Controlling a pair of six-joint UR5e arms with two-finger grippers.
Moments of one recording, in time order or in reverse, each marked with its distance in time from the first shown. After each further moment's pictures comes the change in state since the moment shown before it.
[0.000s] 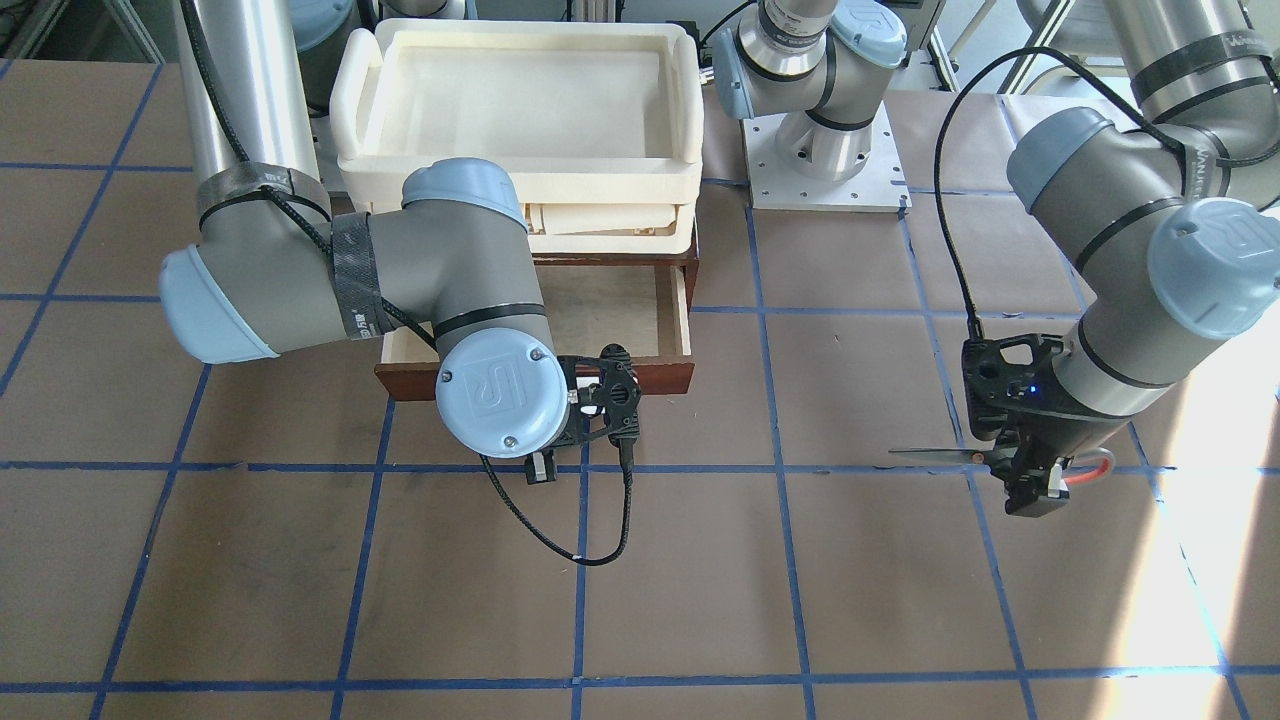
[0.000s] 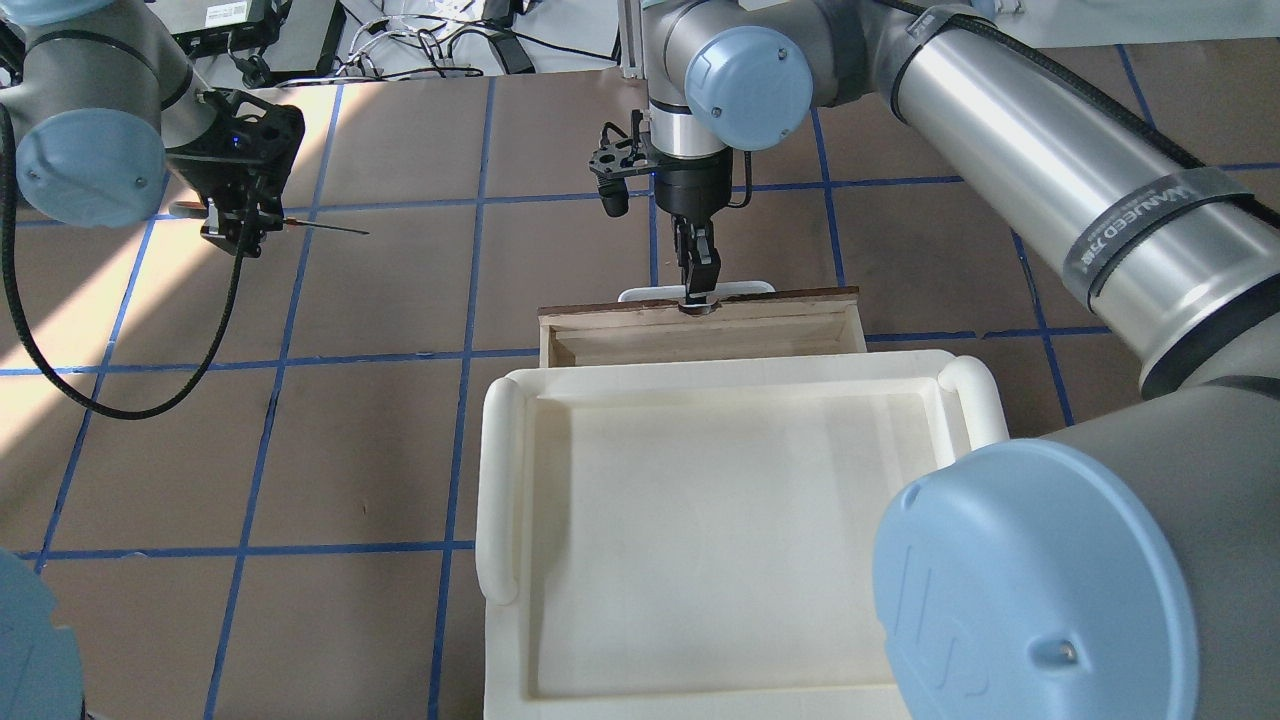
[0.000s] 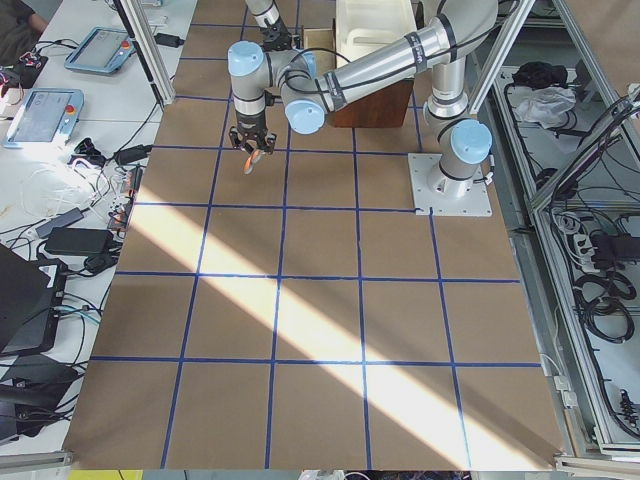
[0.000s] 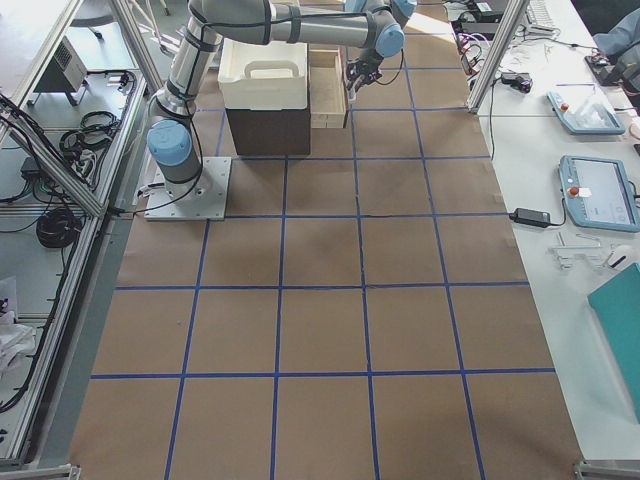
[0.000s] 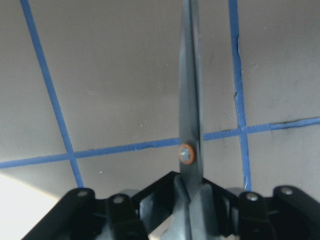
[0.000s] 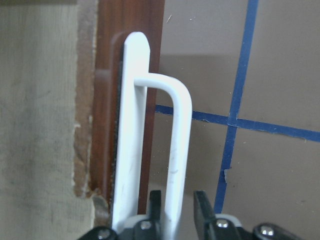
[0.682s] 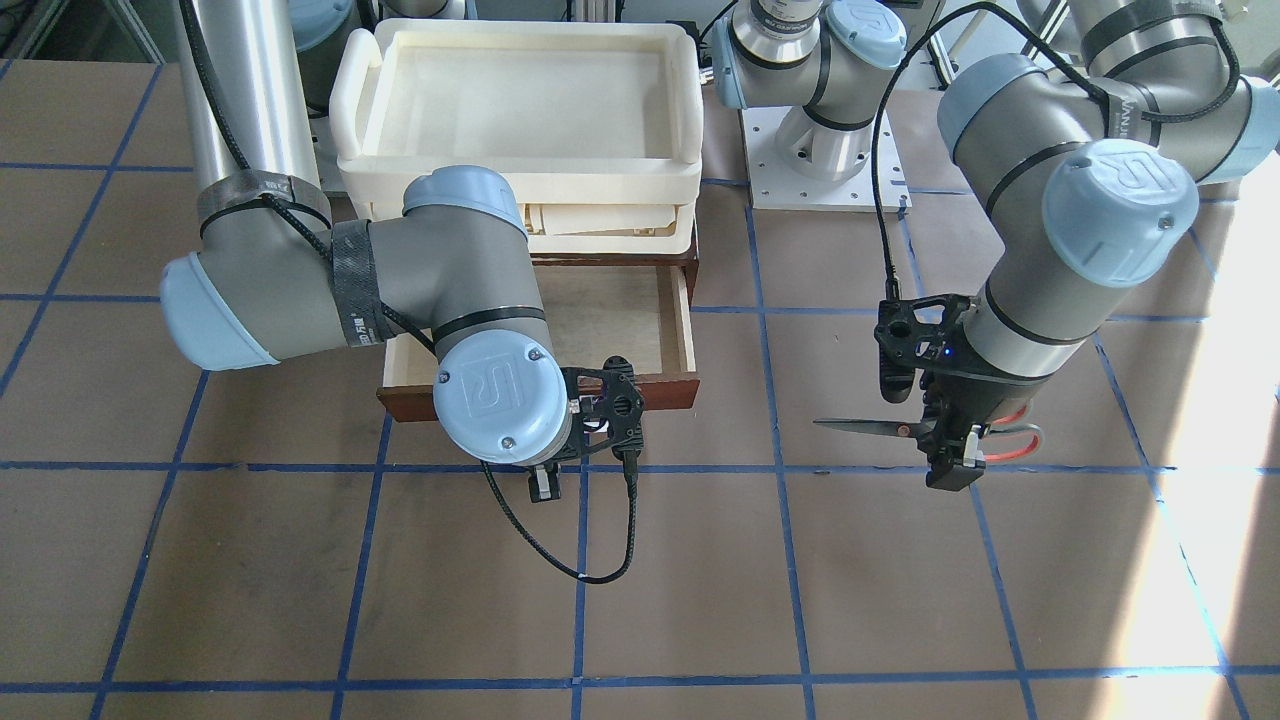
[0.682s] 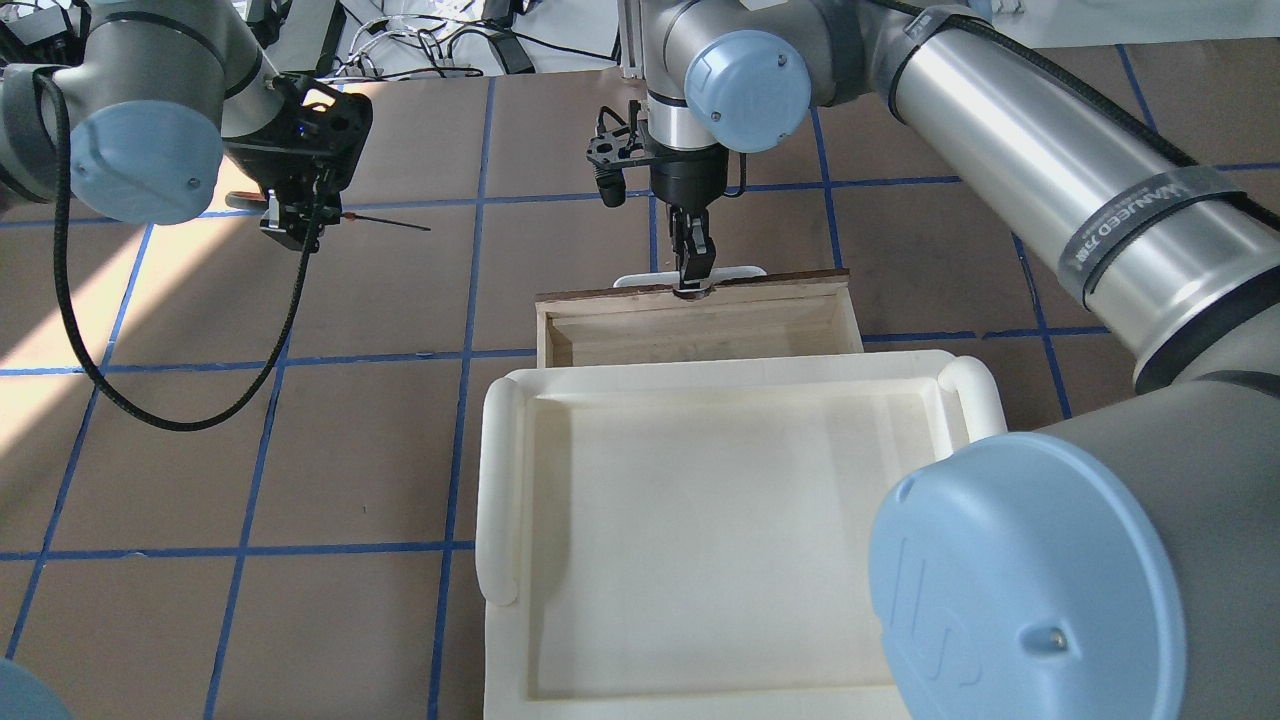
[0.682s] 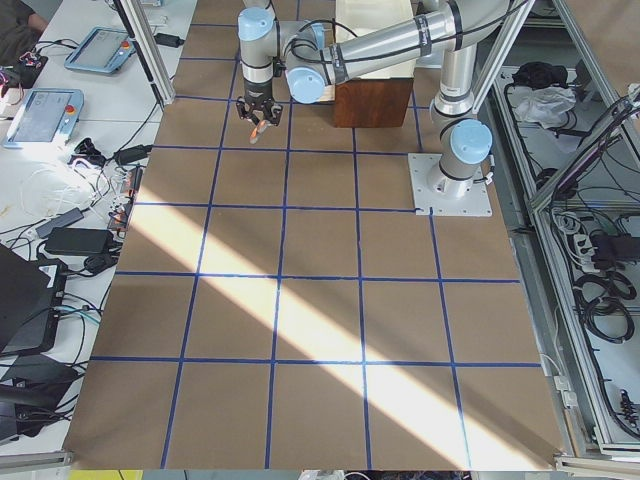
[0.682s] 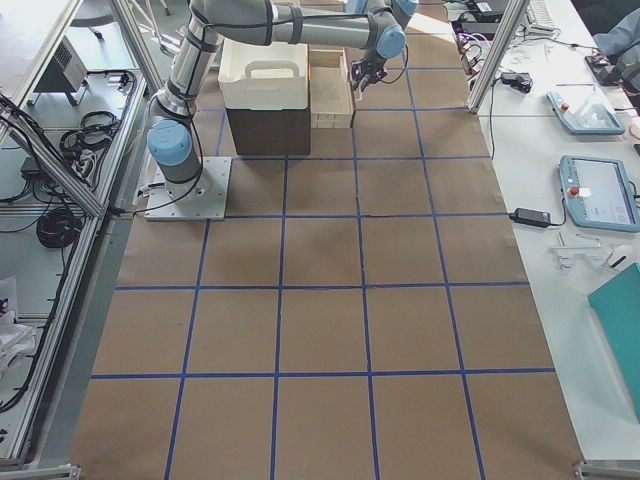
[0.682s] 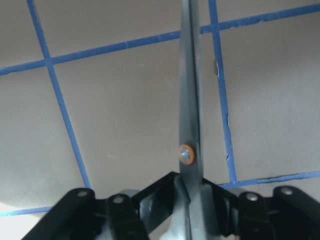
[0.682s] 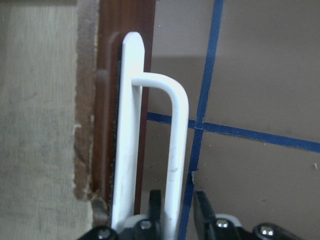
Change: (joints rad) left arm -0.118 0.049 -0.001 -0.044 -0.003 -0.078; right arm -0.002 0.008 -0.005 -0.064 0.002 -0.006
